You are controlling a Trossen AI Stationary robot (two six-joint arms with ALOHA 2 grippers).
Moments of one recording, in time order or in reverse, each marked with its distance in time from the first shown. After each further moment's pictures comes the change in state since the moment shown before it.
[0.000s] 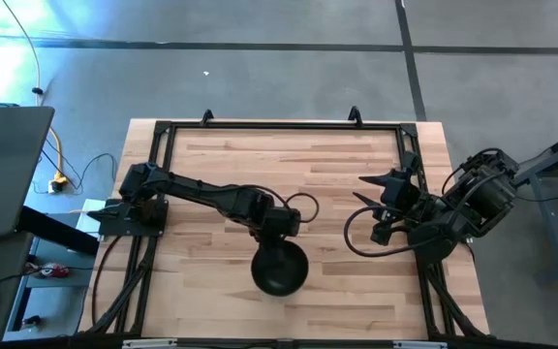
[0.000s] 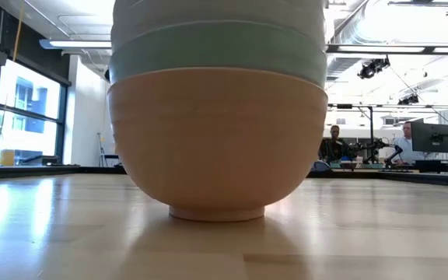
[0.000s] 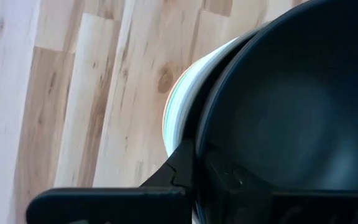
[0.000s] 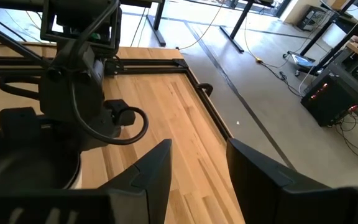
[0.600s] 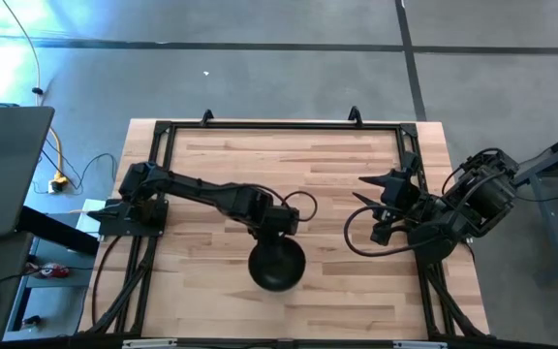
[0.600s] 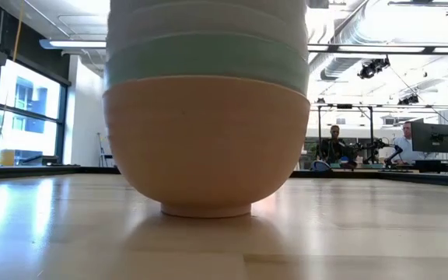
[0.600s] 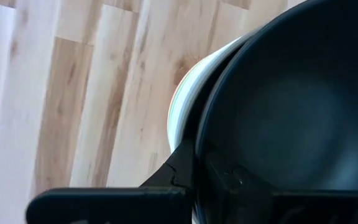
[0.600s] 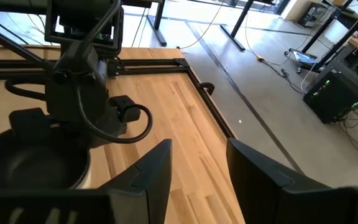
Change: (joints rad) left arm 0.013 -0.002 0.000 -0.046 -0.045 -0.001; right arm 0.000 0.000 0.000 0.000 -0.005 0.019
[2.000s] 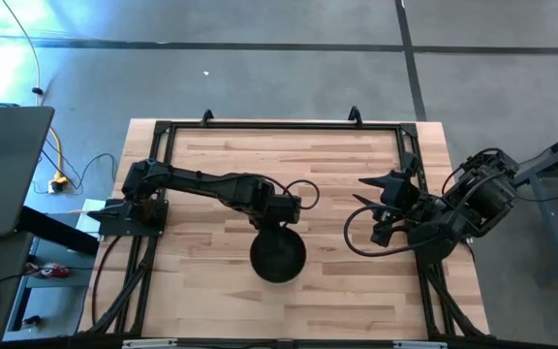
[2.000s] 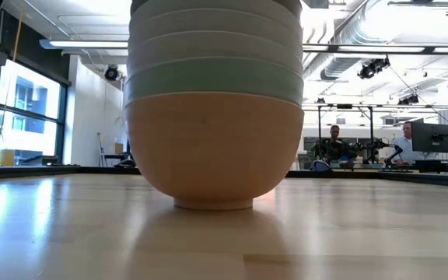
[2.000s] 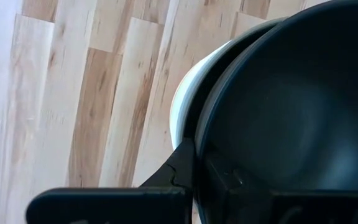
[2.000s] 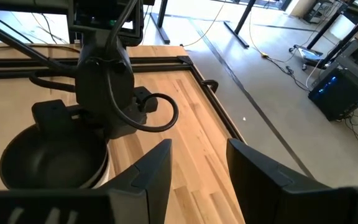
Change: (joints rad) left arm 0.037 0.005 0.082 -0.076 -0.004 0.053; right arm 0.000 0.000 0.000 0.000 -0.018 0.011
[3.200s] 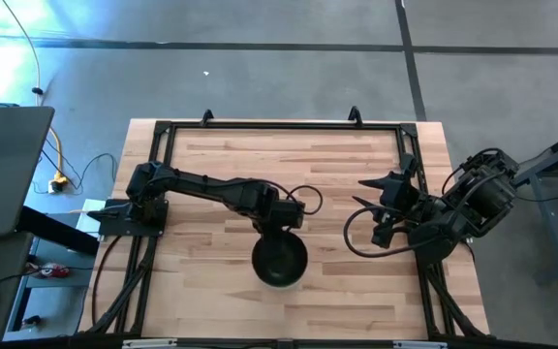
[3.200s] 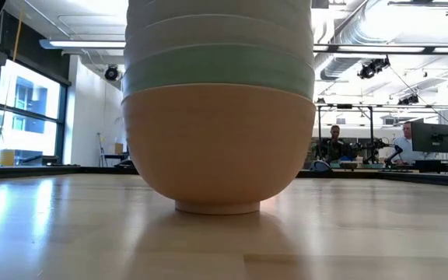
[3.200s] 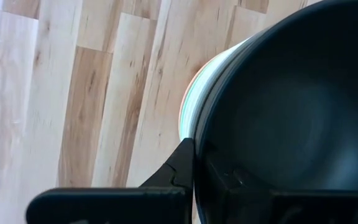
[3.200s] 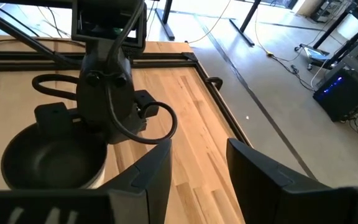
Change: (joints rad) left arm -0.006 0.041 0.001 0.016 0.001 0.000; right arm 0.000 0.000 0.000 0.000 -0.026 -0.018
